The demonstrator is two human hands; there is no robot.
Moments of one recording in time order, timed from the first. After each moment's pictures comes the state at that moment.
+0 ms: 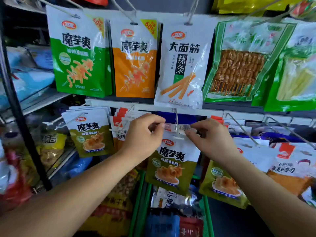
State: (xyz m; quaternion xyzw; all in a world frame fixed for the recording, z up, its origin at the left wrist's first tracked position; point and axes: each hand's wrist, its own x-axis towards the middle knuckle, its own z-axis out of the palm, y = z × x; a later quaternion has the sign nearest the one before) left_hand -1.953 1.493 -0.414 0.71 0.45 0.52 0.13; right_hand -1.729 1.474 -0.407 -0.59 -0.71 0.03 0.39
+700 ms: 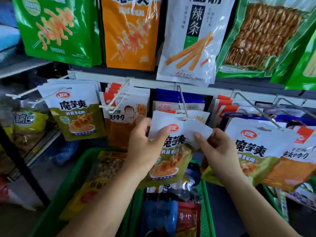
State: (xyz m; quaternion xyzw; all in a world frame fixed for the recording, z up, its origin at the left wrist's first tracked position) left_hand -1.940 1.482 -0.496 0.53 0.45 0.58 0.42; right_hand -1.736 1.463 -0.508 -0.58 -0.56 0.23 0.55
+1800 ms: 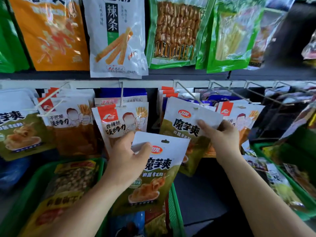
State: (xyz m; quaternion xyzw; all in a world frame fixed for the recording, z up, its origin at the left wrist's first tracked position) left_hand -1.864 1.430 -0.514 0.68 0.41 0.46 0.41; right_hand -1.600 1.410 -0.501 -0.63 -0.31 0.22 0.68
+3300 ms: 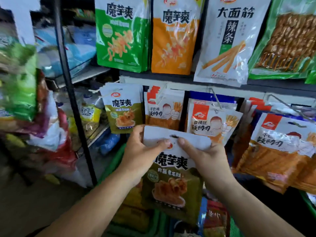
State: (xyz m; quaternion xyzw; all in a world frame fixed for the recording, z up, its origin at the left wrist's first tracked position) left_hand -2.040 1.405 -0.510 0.46 0.53 0.58 0.42; right_hand -1.857 1.393 -0.502 -0.44 -0.50 0.50 0.56
